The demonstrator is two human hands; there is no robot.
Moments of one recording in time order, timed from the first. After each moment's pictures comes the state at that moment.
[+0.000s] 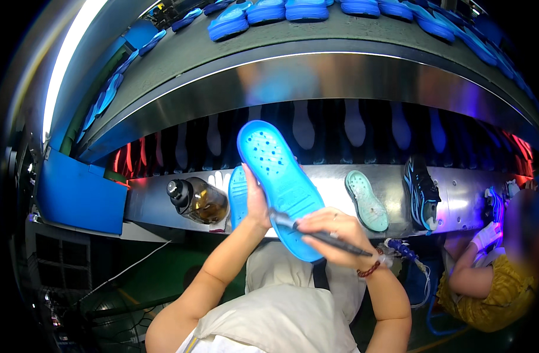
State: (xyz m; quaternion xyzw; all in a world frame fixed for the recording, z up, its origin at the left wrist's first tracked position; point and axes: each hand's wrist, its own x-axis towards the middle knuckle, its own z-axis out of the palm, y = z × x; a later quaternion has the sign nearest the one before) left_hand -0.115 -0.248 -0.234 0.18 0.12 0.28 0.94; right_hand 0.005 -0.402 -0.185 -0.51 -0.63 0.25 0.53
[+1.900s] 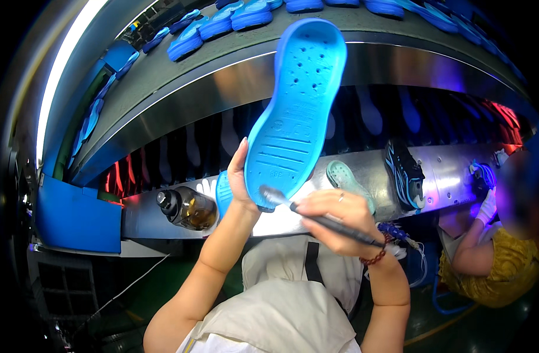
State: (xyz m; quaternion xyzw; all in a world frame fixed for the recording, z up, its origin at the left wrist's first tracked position) left_hand -0.077 -0.259 -0.178 0.20 0.00 0.20 0.96; right_hand 0.025 -0.425 -0.157 -0.53 -0.63 0.10 0.56
